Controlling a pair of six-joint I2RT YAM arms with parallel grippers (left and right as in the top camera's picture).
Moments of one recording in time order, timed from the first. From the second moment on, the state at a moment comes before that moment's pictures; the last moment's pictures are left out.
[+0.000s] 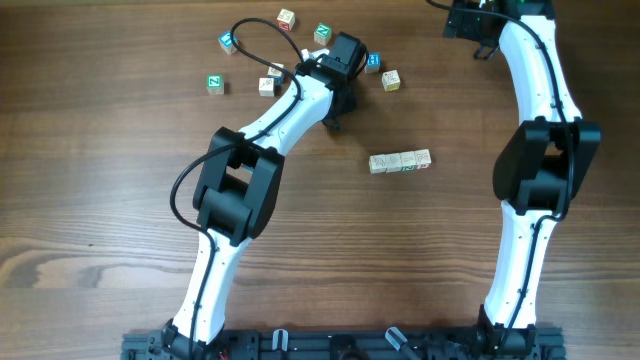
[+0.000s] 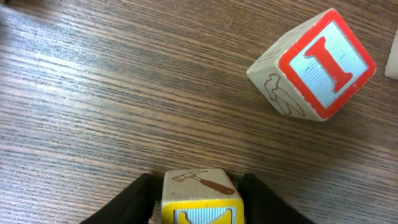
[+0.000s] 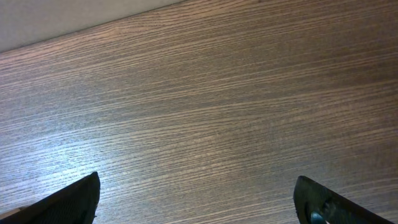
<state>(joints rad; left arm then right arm) -0.52 2.40 1.93 -0.73 -0.18 -0.76 -0.02 2.44 2.30 -0.87 0.10 0.20</state>
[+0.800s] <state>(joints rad) -0.52 2.38 1.93 -0.75 -0.18 -0.76 -0.02 2.44 2.30 -0.87 0.10 0.20</state>
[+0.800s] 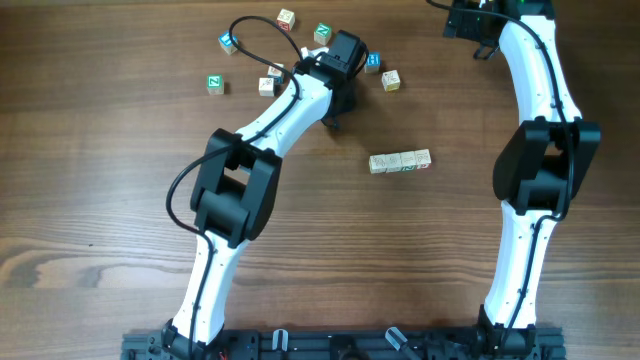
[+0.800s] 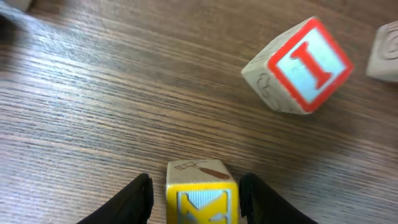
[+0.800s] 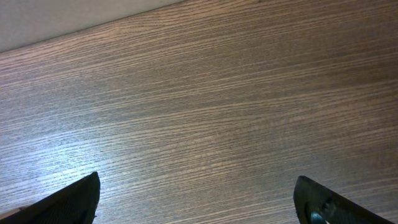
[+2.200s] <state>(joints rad) -0.52 2.24 1.89 -0.89 -0.16 -0.70 -0.02 2.44 2.30 -0.87 0.10 0.20</state>
